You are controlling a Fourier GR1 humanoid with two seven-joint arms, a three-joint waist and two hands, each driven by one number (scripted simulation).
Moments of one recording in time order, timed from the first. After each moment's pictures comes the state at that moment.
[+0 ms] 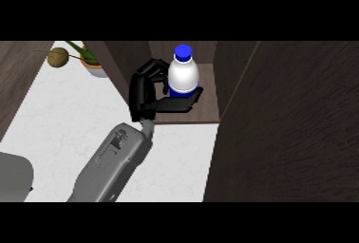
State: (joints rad) left arm -0.62 0.00 -0.30 -1.16 0.30 0.63 -0.22; right arm 0.16 -0.37 0.75 -2.48 0.10 -0.46 0.22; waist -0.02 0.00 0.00
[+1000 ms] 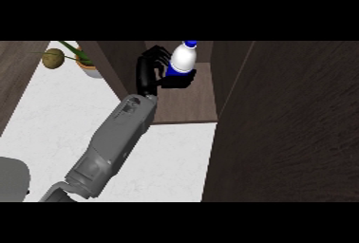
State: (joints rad) left arm -0.97 0.00 -0.17 -0.51 0.24 0.71 -0.34; right arm 0.17 -0.39 0.74 -2.48 0.07 -0.45 0.18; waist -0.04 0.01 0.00
